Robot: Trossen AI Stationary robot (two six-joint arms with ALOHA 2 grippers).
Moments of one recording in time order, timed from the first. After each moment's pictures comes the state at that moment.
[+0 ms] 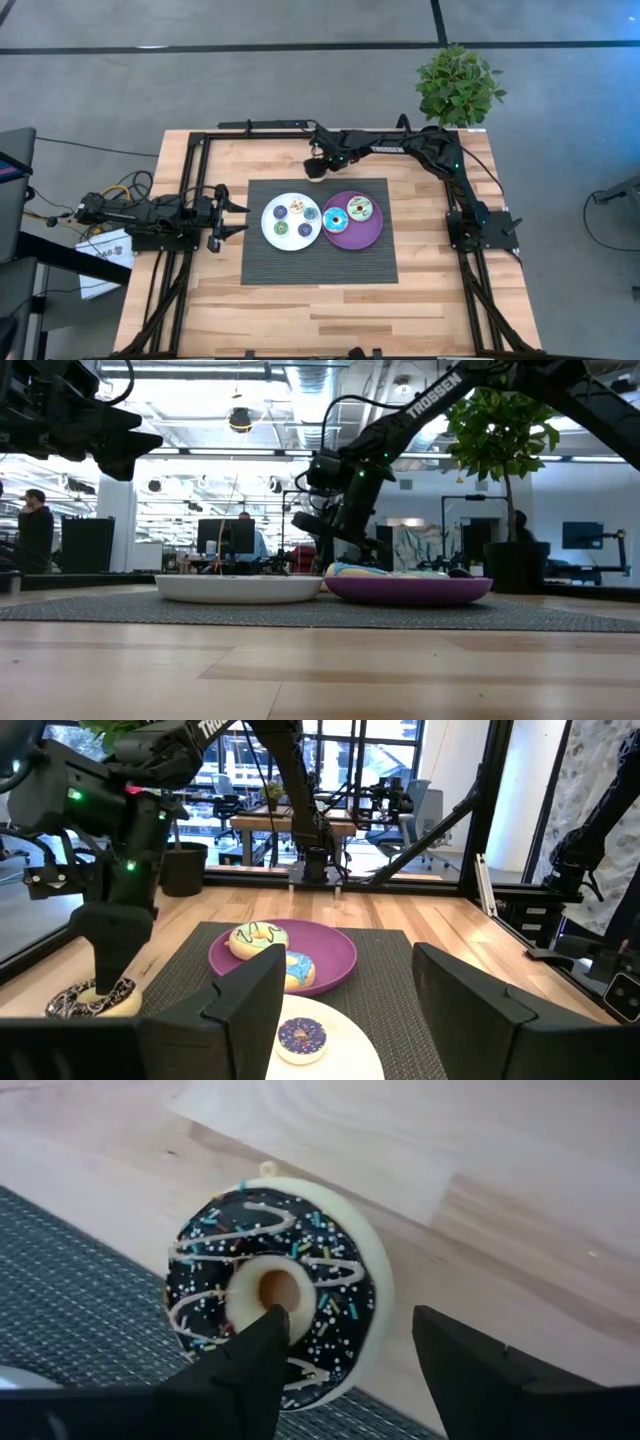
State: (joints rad) left arm -0.14 0.01 0.01 0.06 -0.14 -0.05; right arm -0.43 2.20 1.64 -0.60 0.00 0.65
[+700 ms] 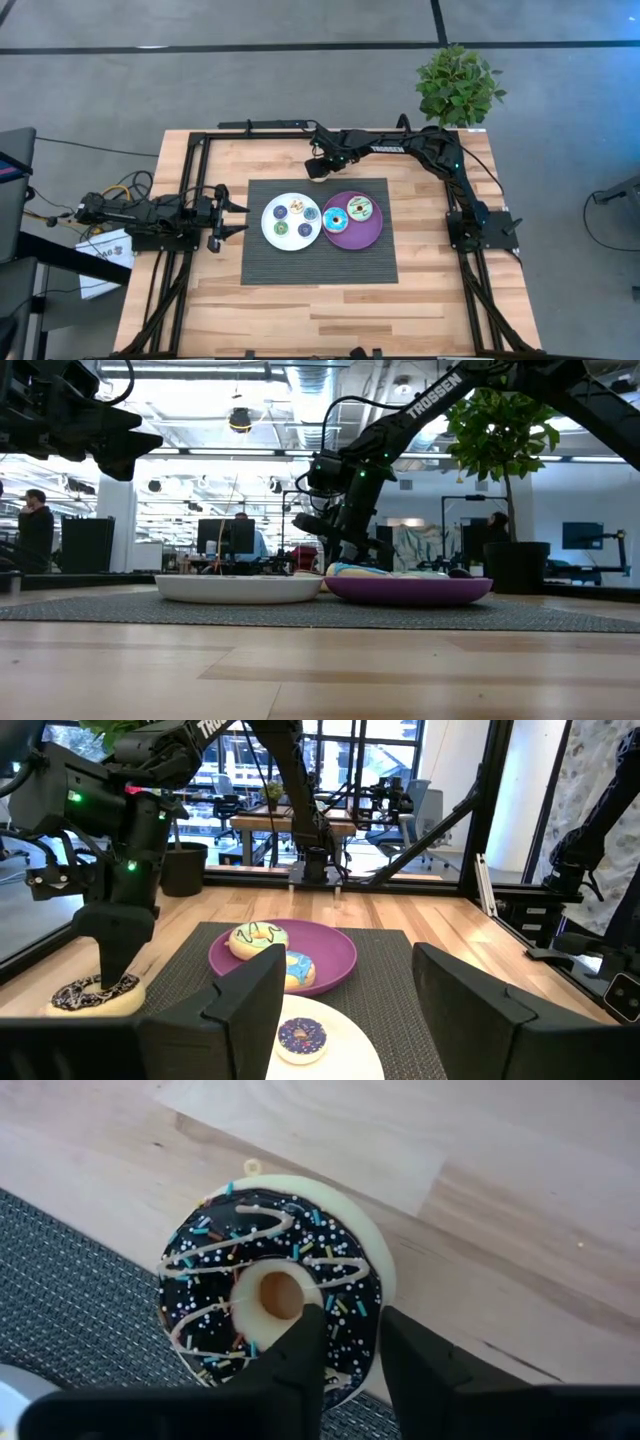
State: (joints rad) left arm -0.14 0.01 0.01 0.06 -0.14 -0.05; right arm -0.43 2.20 1.64 -0.62 -0.01 0.65
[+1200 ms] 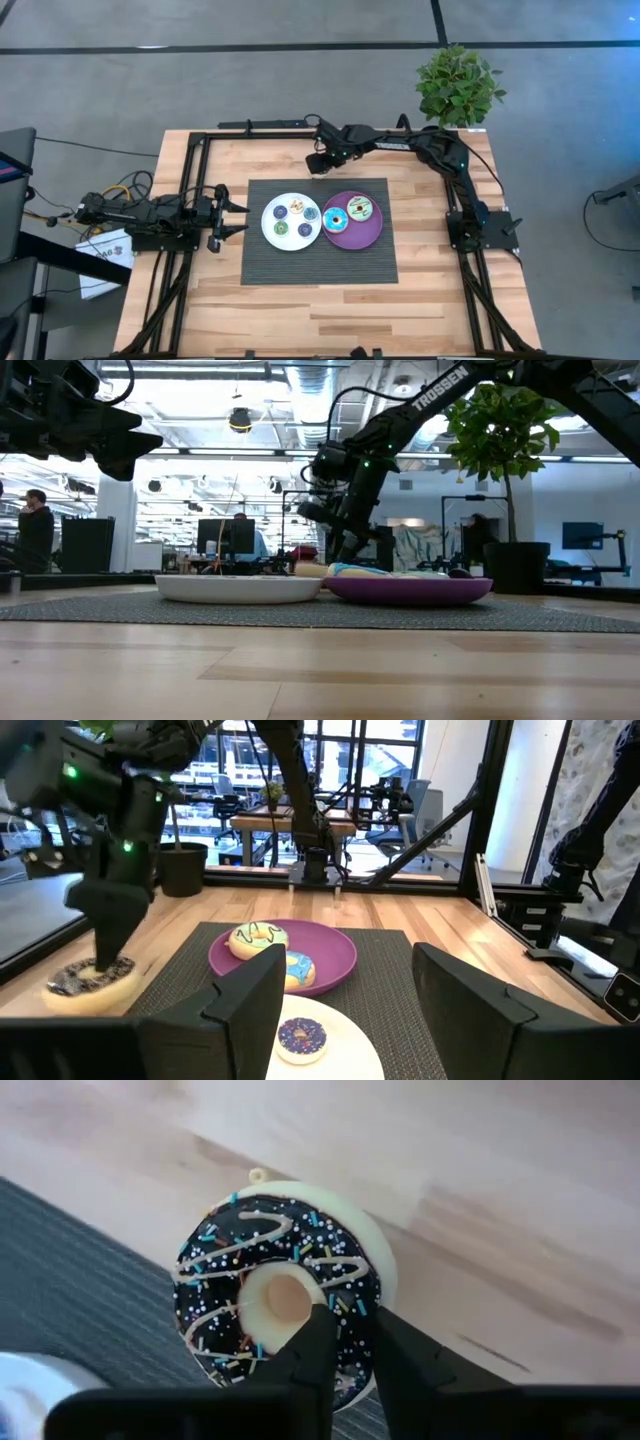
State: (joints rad) left arm -0.14 0.01 0.01 0.06 -0.14 -0.05; right arm -0.45 2.15 1.64 -0.64 -0.02 0.64
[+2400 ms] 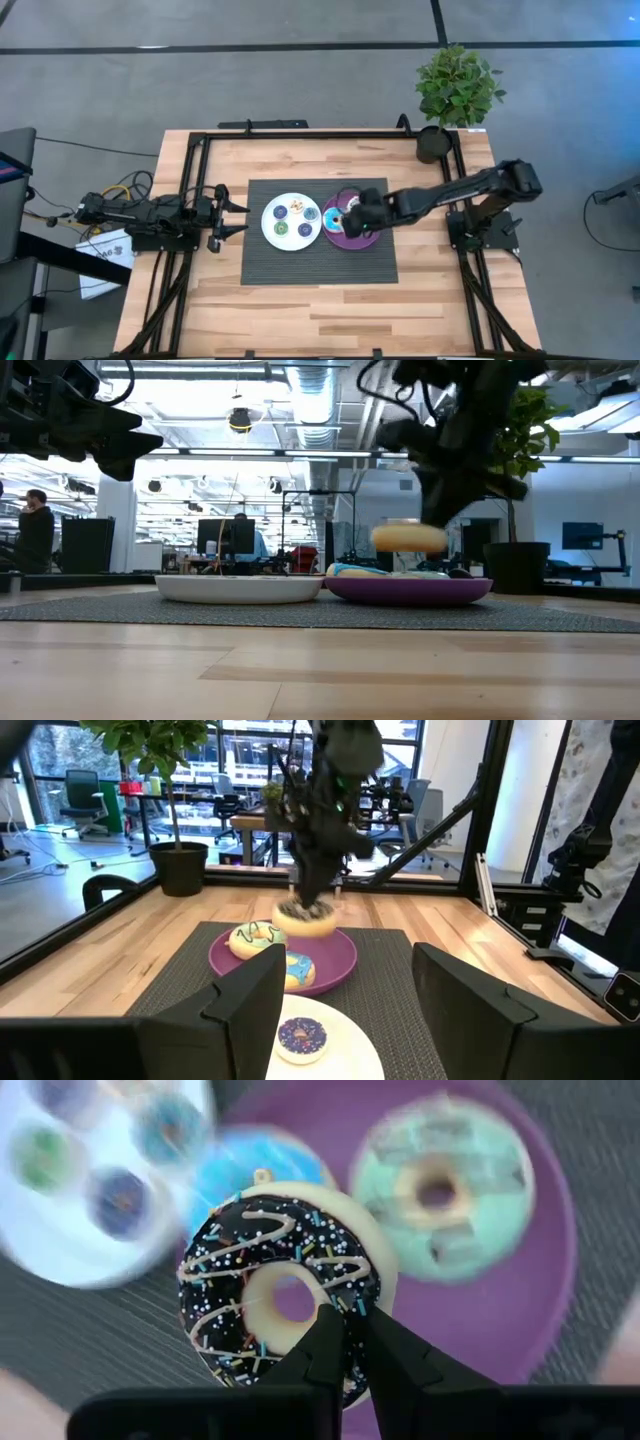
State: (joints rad) left arm -0.14 0.01 0.01 0.06 -0.14 -0.05; right arm 0.11 1.57 1.05 -0.67 0.23 1.22
